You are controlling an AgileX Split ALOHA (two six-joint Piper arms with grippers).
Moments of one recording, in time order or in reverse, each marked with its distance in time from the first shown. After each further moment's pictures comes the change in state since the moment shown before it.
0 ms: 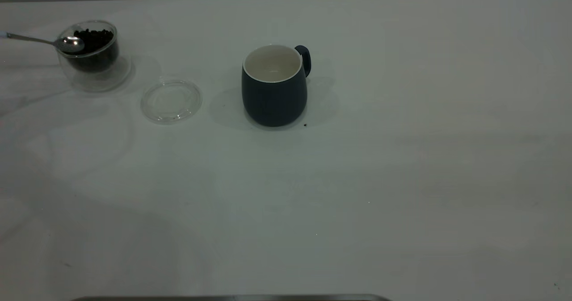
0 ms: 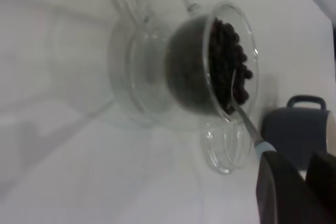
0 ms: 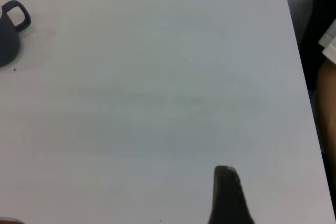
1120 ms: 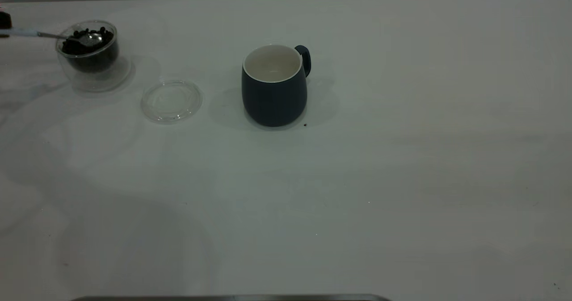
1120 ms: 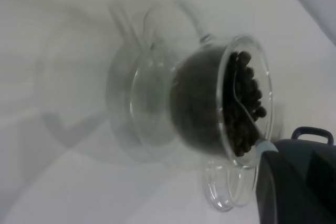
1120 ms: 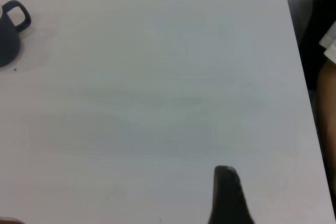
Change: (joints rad) left arm -0.071 0.048 -0.001 -0.078 -0.085 -0.045; right arm 0.000 0.000 0.000 0.000 0.000 0.000
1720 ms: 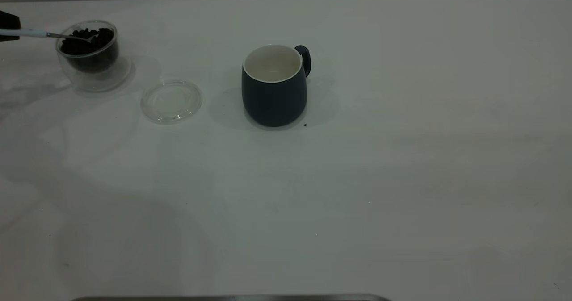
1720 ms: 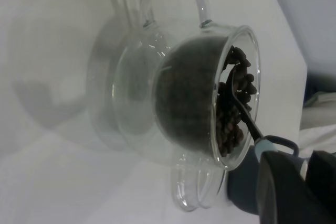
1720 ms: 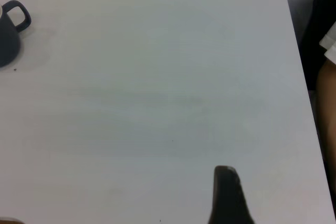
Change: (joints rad) left arm -0.008 0.018 0.000 -0.037 0.025 -0.141; right arm 0.000 0.000 0.000 0.000 0.000 0.000
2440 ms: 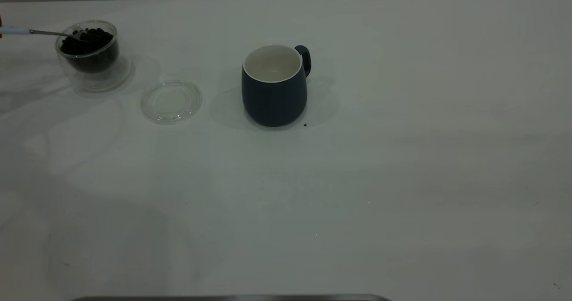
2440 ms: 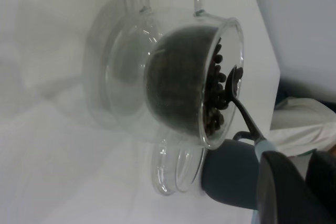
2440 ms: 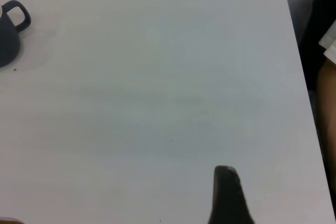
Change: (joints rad) left arm 0.052 0.000 0.000 0.000 0.077 -0.052; right arm 0.000 0.000 0.000 0.000 0.000 0.000
